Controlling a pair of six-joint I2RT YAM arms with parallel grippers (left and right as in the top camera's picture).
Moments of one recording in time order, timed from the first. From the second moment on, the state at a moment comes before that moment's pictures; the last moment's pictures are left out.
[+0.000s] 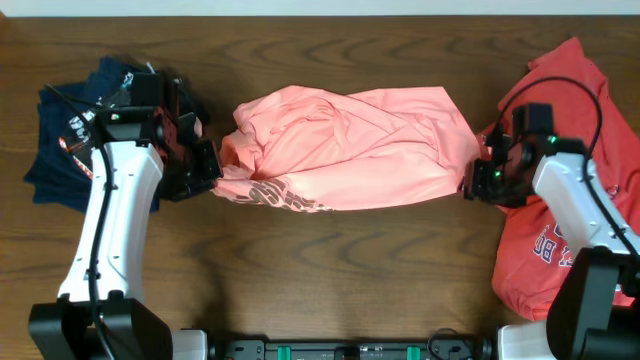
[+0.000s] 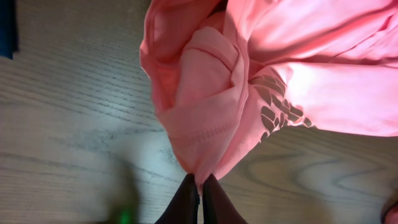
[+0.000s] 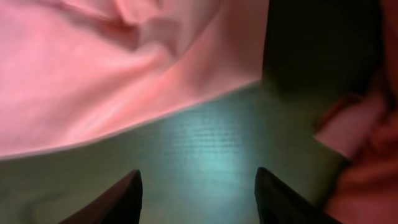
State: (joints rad) left arm 0.04 1.54 1.33 -1.26 0.21 -0.28; right arm -0.08 1.62 1.01 -0.80 -0.20 0.15
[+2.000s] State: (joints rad) left arm -0.38 2.06 1.35 -0.29 0.39 -0.38; right arm -0.08 1.49 1.04 -0.72 -0.07 0.28
